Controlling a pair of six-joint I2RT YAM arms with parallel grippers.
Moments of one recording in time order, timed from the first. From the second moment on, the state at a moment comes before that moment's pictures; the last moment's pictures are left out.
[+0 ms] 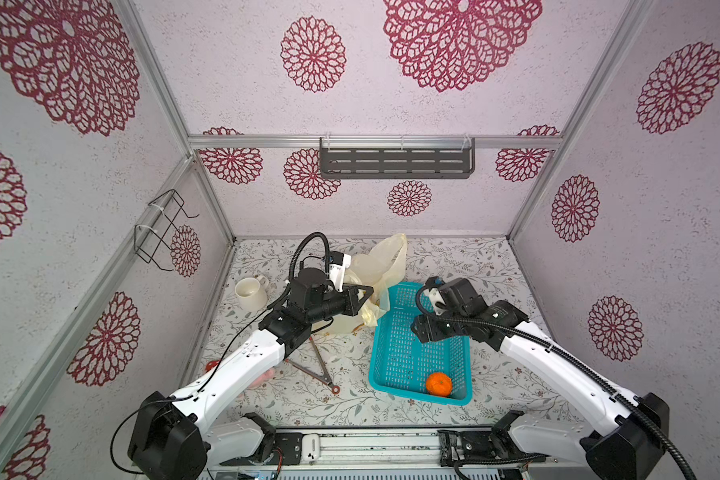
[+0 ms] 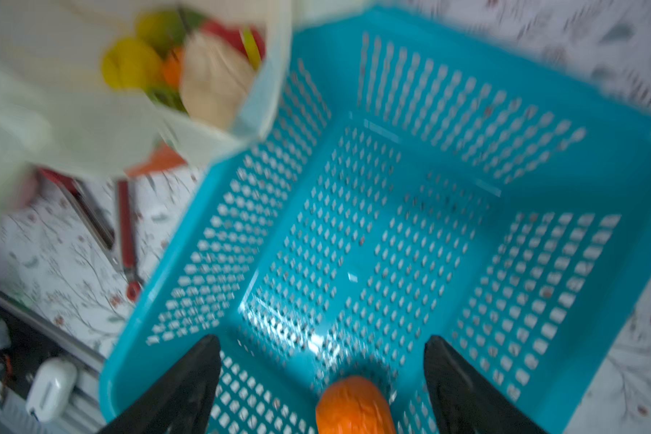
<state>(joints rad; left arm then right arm) -0.57 1.24 0.93 0.00 0.38 -0.61 0.67 1.20 1.02 -0.90 -0.04 0.33</state>
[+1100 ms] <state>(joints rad) -0.55 1.26 0.93 0.00 0.41 -0.59 0.78 1.44 0.82 -0.97 -0.10 0.36</state>
